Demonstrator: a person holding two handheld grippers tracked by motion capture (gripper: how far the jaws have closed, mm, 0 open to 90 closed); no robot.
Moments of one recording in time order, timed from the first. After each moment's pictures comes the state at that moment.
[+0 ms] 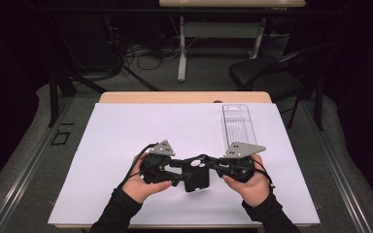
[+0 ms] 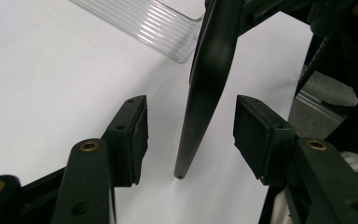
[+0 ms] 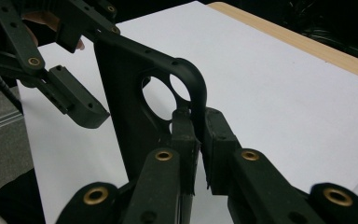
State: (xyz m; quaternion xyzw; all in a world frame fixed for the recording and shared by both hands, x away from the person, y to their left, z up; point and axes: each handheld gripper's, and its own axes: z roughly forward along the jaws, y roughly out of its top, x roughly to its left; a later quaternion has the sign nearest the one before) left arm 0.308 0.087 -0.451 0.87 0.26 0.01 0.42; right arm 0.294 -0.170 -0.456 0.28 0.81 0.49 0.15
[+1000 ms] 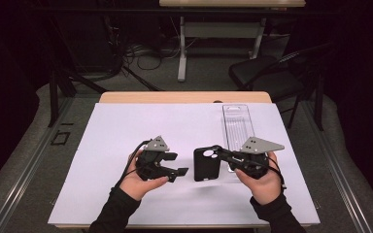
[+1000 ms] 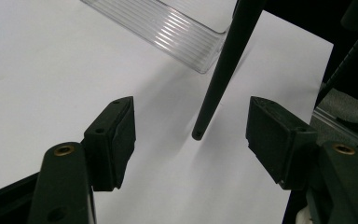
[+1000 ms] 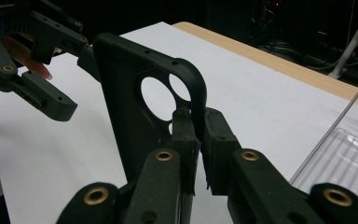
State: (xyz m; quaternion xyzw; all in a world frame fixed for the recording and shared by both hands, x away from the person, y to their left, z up) left arm 0.317 0.098 -0.452 0.86 0.28 0.03 0.43; right arm 0.295 -0.200 -0.445 0.32 0.78 0.51 0.19
